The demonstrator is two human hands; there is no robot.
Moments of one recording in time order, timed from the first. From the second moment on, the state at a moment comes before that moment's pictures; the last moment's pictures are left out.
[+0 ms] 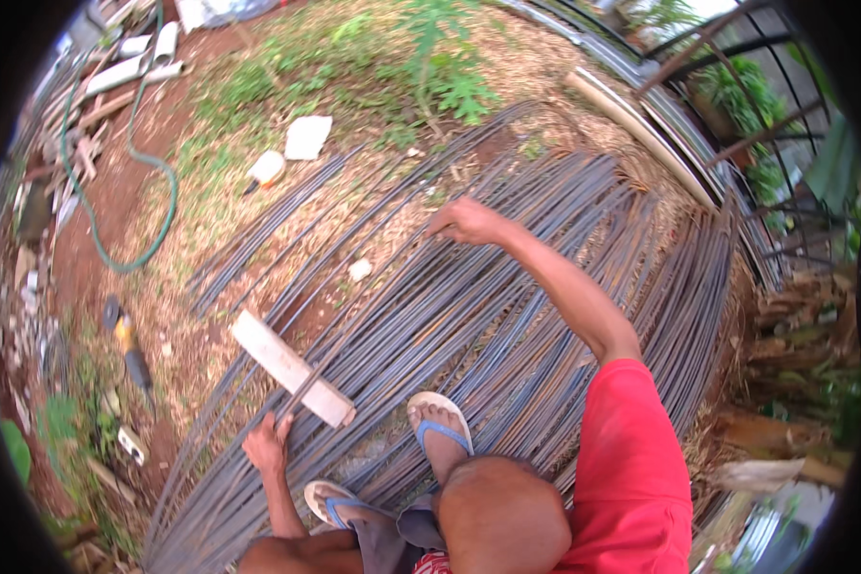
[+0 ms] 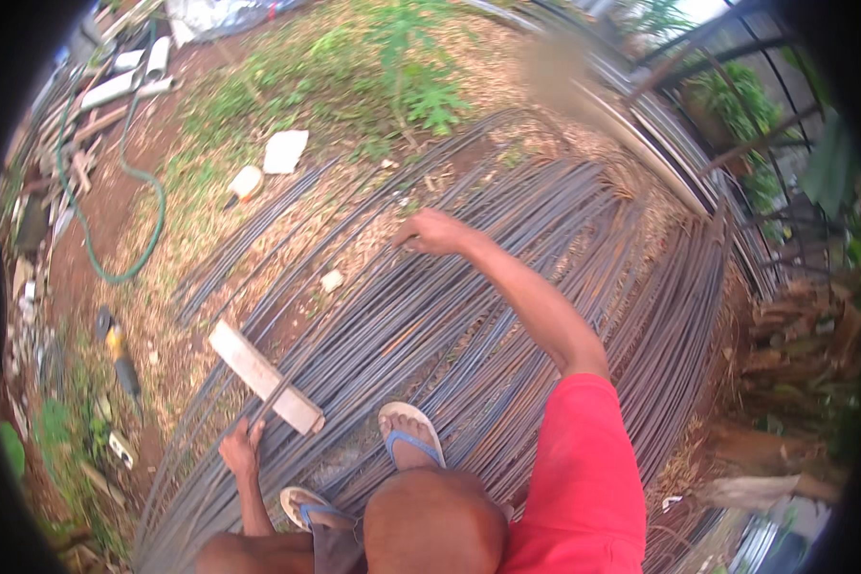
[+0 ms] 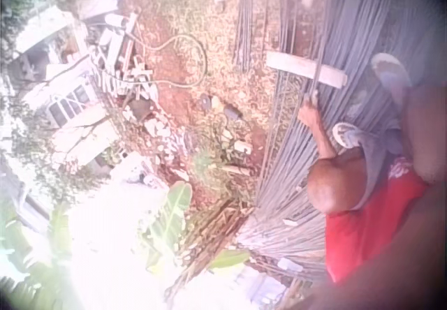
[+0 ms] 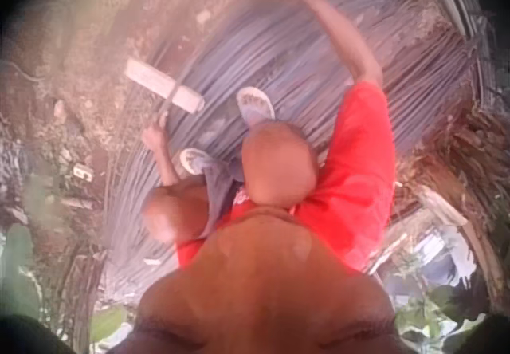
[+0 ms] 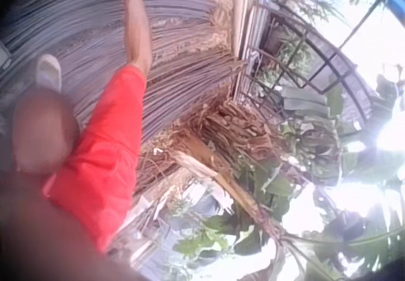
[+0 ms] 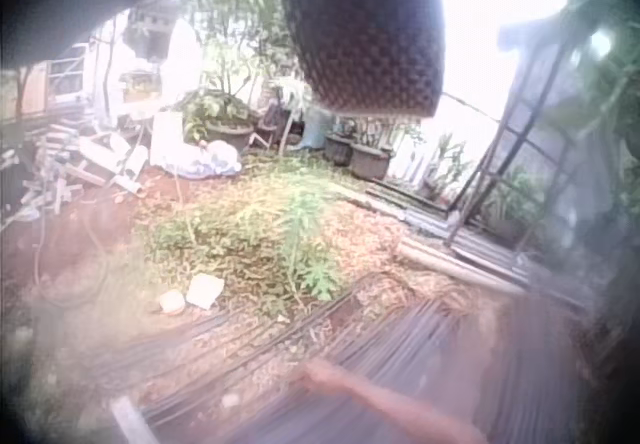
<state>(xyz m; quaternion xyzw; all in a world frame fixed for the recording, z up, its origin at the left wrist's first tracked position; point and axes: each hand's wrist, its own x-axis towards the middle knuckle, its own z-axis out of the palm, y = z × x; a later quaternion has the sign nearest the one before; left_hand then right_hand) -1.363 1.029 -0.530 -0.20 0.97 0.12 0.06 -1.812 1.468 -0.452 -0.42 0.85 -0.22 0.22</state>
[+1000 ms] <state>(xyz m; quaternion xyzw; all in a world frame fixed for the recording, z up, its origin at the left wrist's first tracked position) -1.371 1.026 -0.517 -0.17 0.97 0.13 0.05 -1.806 1.489 -0.479 -0.38 0.83 -0.29 0.28</state>
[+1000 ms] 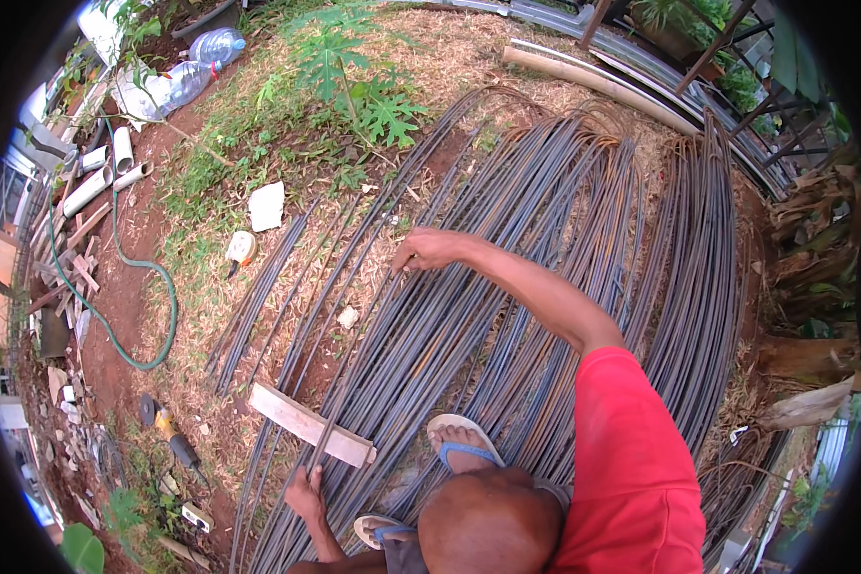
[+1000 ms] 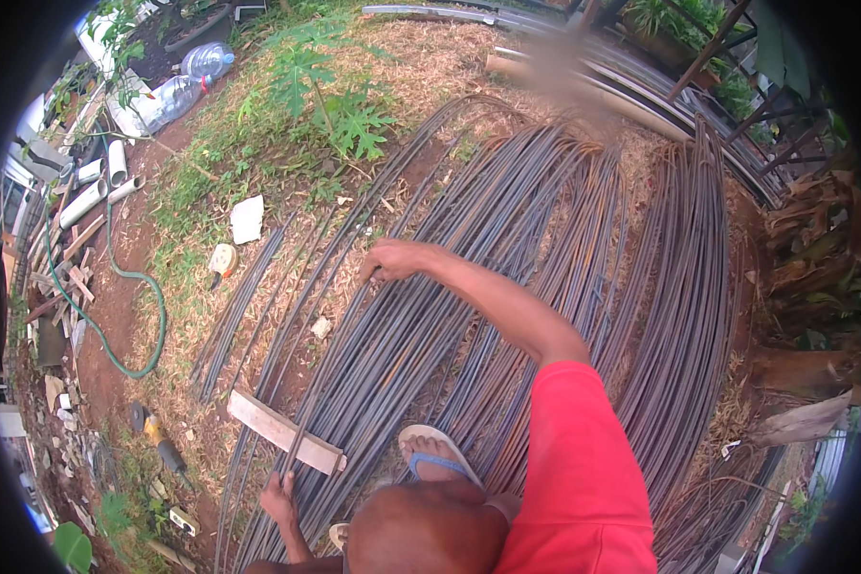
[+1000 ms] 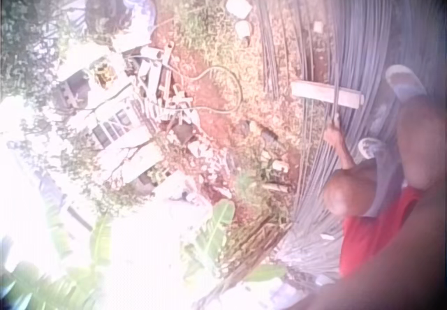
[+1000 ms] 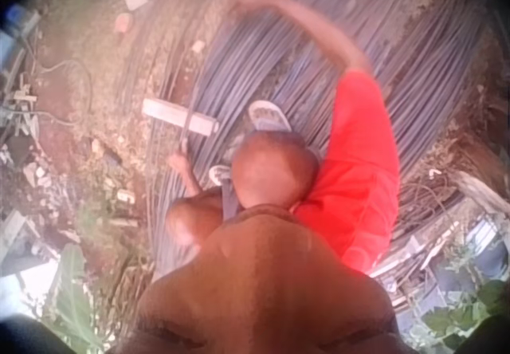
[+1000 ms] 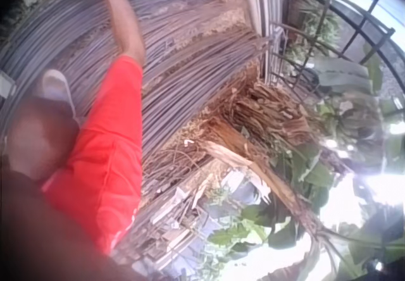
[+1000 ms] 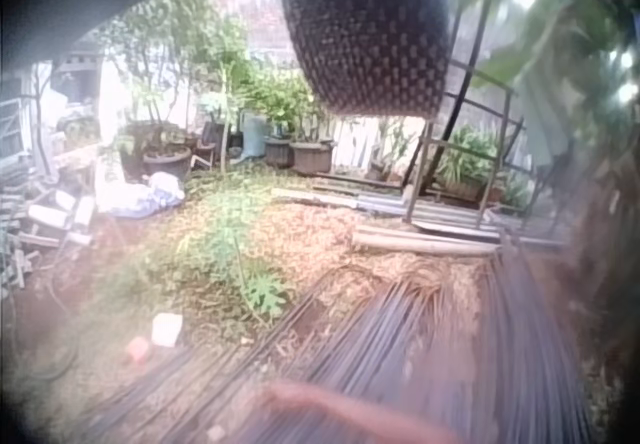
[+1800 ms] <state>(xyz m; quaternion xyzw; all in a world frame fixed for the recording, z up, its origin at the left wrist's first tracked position) -1.430 1.099 -0.467 -0.11 0.96 0.24 -0.11 -1.802 1.491 -0.482 -0.41 0.84 -0.30 0.21</state>
